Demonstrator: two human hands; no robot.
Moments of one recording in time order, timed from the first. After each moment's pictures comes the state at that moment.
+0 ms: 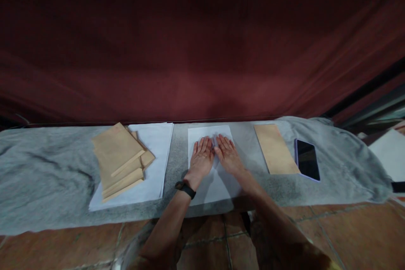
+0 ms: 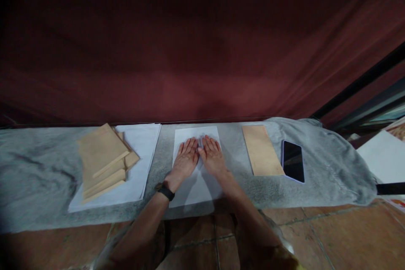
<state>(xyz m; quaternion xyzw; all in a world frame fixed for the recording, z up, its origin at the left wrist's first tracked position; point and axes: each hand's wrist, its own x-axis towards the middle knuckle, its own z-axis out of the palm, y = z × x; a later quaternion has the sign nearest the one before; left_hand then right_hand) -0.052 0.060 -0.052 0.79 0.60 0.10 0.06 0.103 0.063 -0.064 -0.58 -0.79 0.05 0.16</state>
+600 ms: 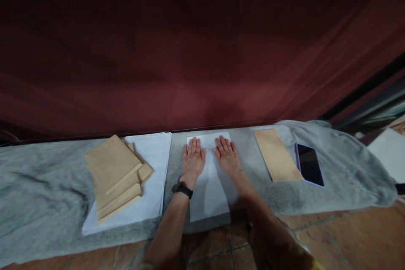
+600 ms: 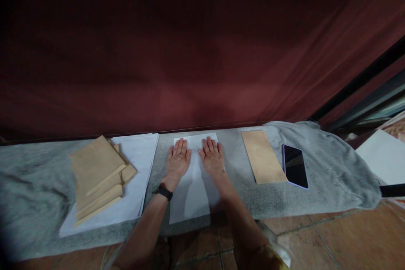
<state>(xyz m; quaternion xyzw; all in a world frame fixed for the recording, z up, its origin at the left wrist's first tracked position) -0.077 0.100 -0.069 0.74 0.66 0.13 0.01 0.090 0.095 -0.079 -0.64 -0.75 -0.01 0.17</state>
